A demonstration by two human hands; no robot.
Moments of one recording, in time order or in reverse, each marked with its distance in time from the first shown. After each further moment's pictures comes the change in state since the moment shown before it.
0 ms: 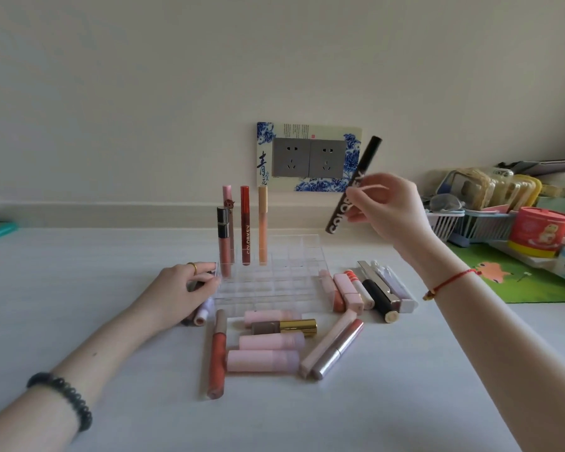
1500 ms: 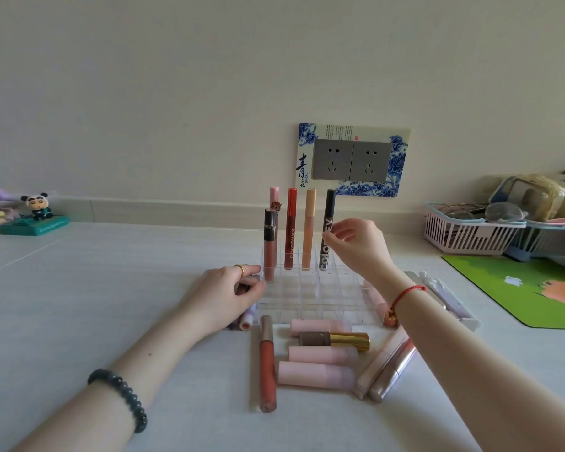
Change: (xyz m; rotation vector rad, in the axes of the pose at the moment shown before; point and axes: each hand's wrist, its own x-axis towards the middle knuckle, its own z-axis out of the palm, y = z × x) left_hand 0.000 -0.005 -0.002 -0.020 -0.016 -0.018; right_hand 0.008 0.043 0.103 -0.358 -0.131 0.074
